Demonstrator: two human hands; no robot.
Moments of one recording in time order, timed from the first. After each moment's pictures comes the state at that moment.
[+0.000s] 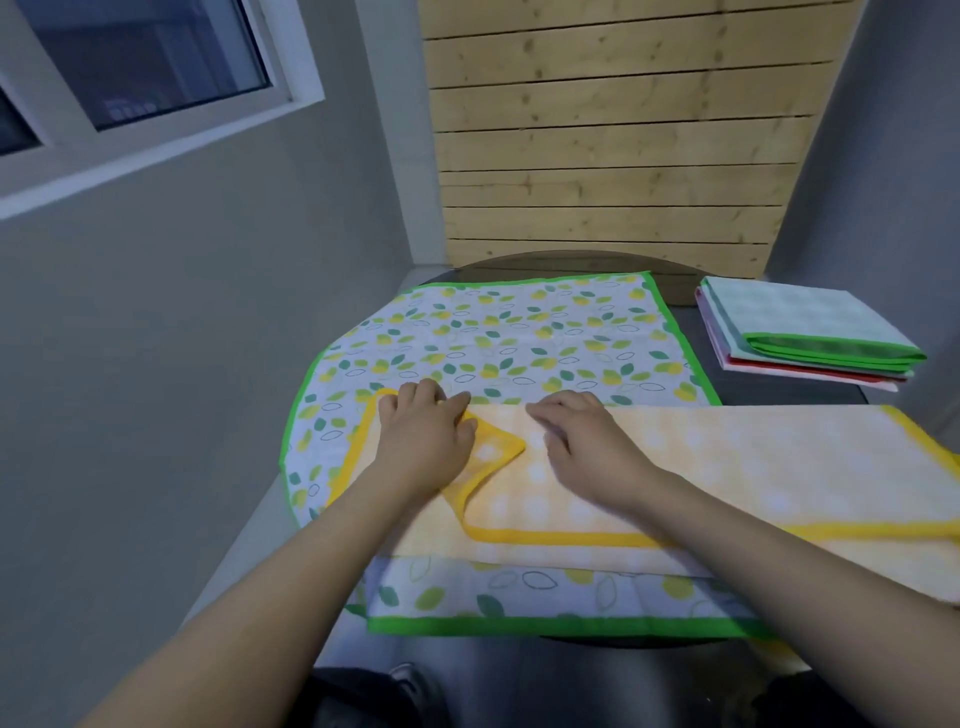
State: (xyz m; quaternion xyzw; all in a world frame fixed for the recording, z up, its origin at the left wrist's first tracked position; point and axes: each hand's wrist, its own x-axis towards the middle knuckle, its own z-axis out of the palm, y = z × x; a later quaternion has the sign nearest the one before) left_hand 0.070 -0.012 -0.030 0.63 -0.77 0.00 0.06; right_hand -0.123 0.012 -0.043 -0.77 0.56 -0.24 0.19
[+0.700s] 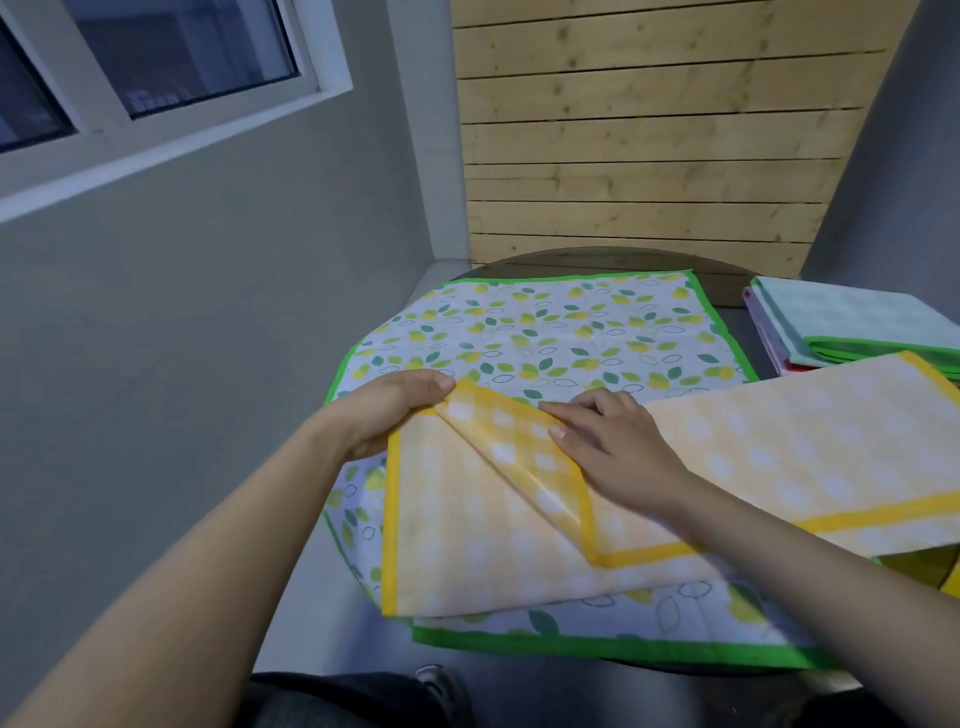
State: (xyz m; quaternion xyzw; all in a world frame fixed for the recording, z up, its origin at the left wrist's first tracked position) left_hand 0.143 -0.036 0.009 0.49 -0.53 -0.64 0.27; right_hand -0.108 0.005 -0.047 -0.76 0.55 -0.27 0.19
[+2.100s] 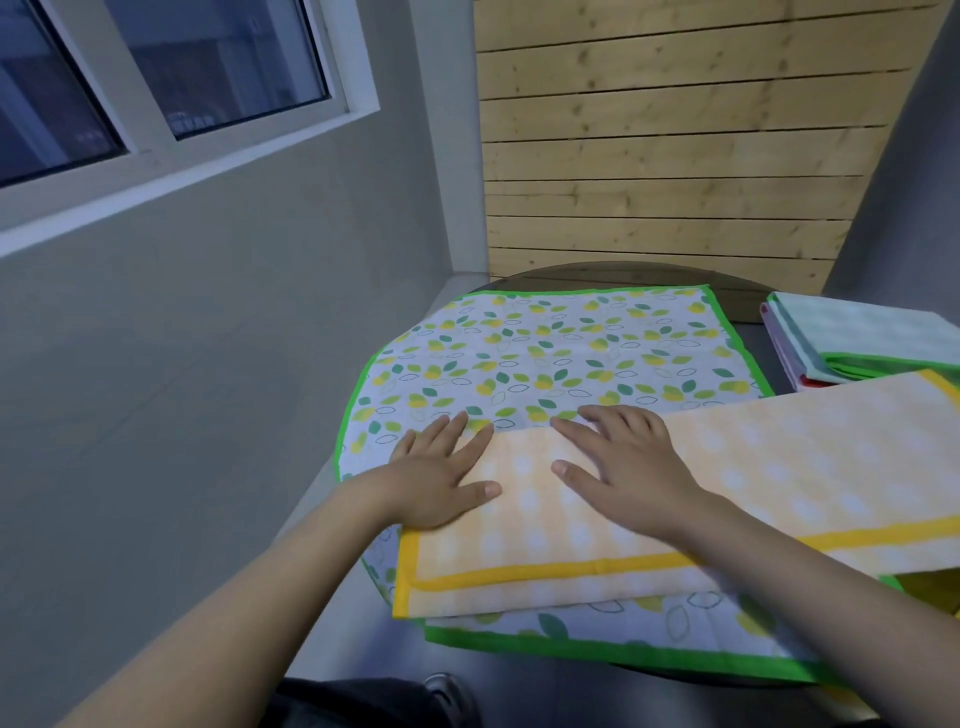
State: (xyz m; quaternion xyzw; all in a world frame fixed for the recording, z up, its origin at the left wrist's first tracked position) left_hand 0.127 0.011 -0.013 0.57 -0.79 -0.16 -0.16; right_hand -0.107 0.008 -0.054 -0.82 0.57 -0.11 0.02
